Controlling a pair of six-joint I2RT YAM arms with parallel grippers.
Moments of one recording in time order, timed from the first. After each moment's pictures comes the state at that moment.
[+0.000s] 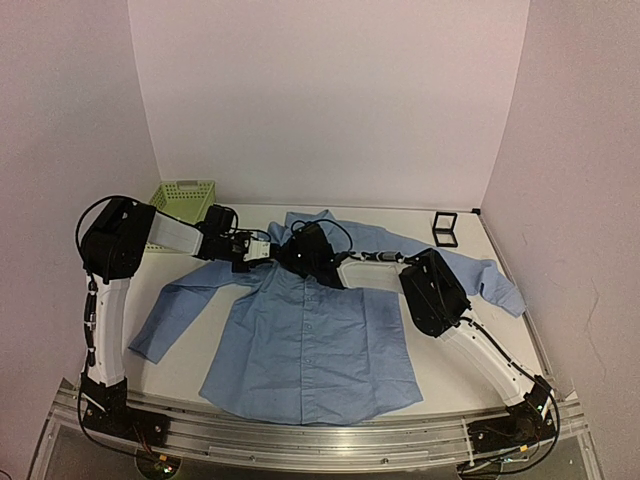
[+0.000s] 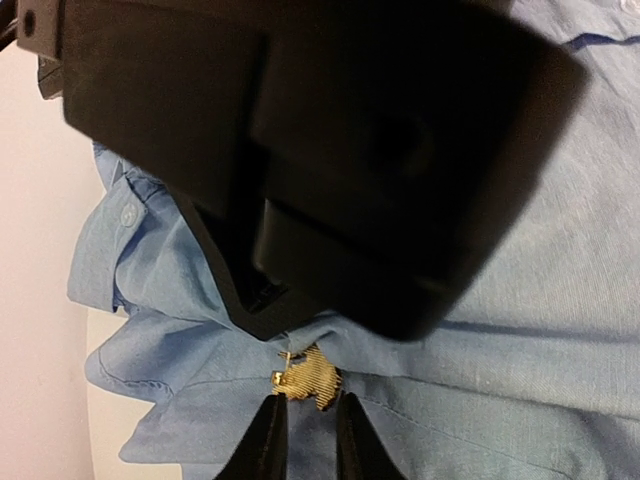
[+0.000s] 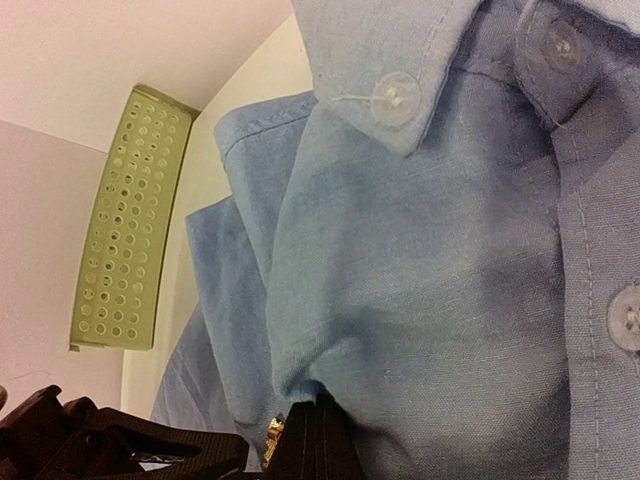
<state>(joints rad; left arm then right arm) -0.37 2.22 1.37 0.13 0.50 1.27 0.79 2.82 2.28 0.10 0.08 1.05</state>
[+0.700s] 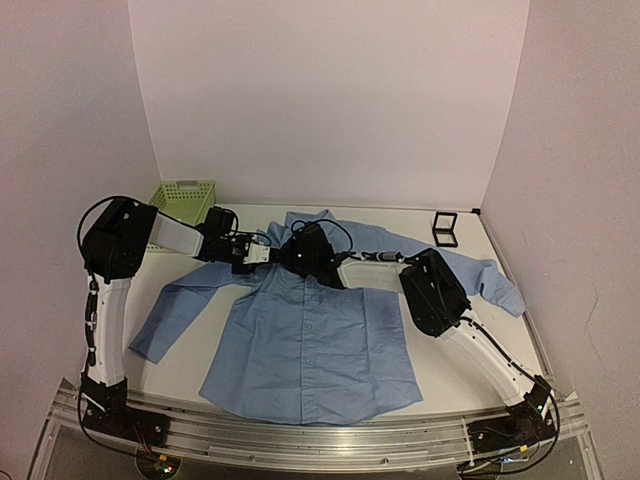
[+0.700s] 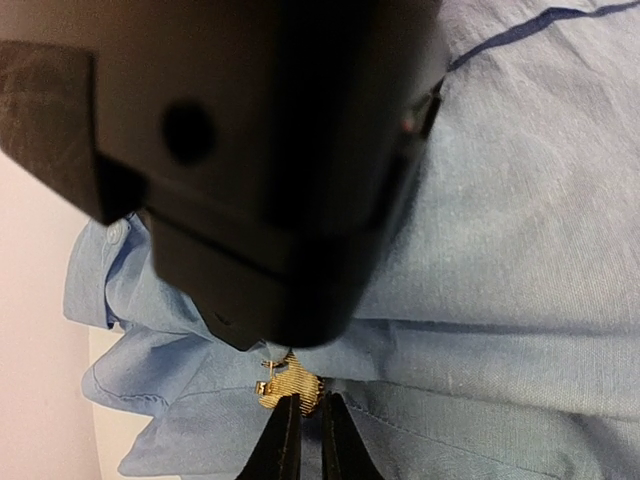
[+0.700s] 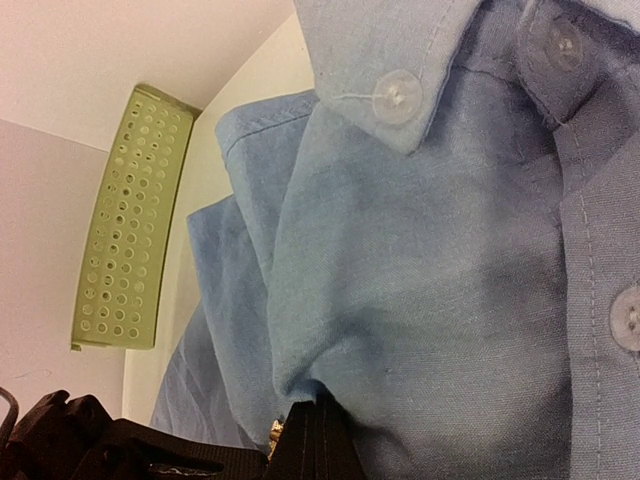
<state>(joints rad) -0.37 2.23 1.37 0.14 0.52 1.34 0.79 2.82 2.28 0.11 0.08 1.05</state>
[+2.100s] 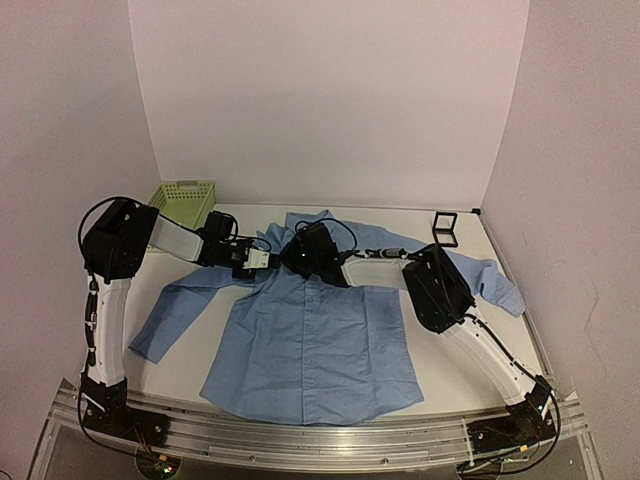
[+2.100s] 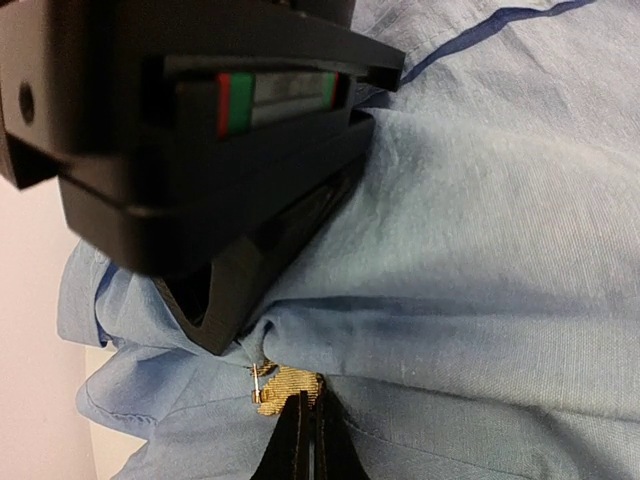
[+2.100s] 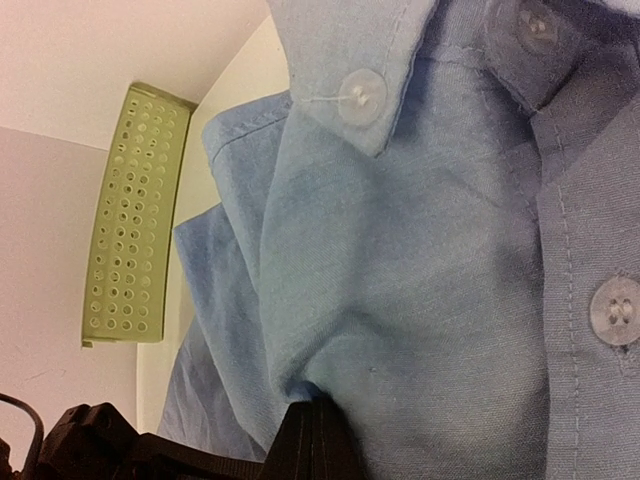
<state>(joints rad) -0.37 2.23 1.32 0.18 0.56 1.36 0.77 2.77 2.21 0.12 0.02 1.10</state>
